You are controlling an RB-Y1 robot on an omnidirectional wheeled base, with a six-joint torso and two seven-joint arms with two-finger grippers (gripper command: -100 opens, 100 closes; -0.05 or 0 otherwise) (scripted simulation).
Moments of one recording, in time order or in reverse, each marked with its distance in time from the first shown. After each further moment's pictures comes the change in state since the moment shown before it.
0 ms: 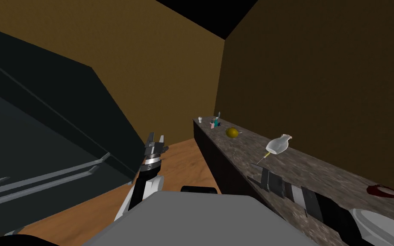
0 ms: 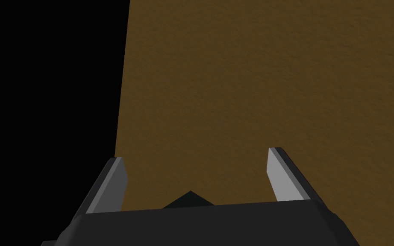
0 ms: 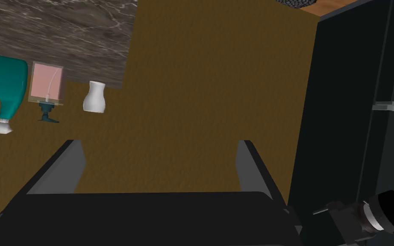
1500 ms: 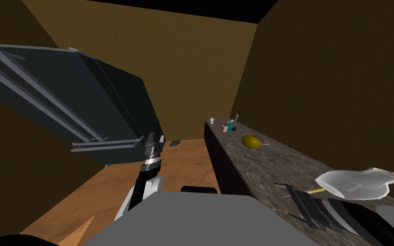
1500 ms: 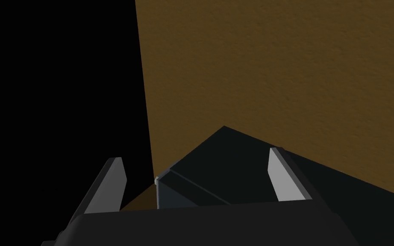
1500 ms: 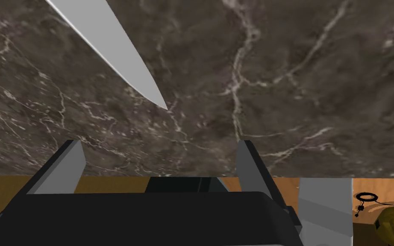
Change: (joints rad) left arm 0.000 0.000 0.000 0.000 0.000 0.000 0.000; right arm 0.060 -0.253 -0.036 0.252 0.386 -0.155 0.208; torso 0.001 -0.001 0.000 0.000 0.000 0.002
